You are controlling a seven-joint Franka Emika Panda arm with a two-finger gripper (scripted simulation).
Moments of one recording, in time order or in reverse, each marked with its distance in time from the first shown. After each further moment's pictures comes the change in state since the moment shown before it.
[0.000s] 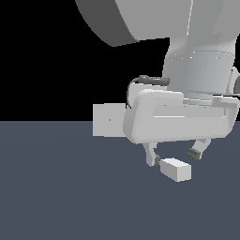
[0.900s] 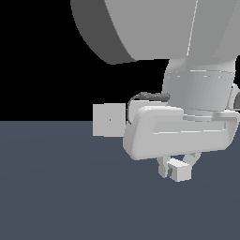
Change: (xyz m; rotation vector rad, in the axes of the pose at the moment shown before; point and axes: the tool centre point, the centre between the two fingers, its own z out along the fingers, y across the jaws) arm -0.005 0.000 0.021 -0.001 0.000 0.000
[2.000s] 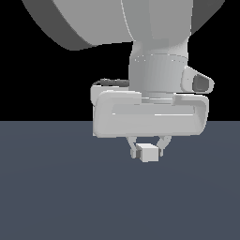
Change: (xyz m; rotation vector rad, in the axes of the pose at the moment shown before) arm 0.035 -0.041 -0.019 -0.035 0.004 0.143
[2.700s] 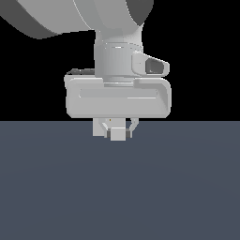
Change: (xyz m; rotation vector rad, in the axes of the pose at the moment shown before) arm 0.044 -0.048 -0.022 -0.044 0.002 0.172
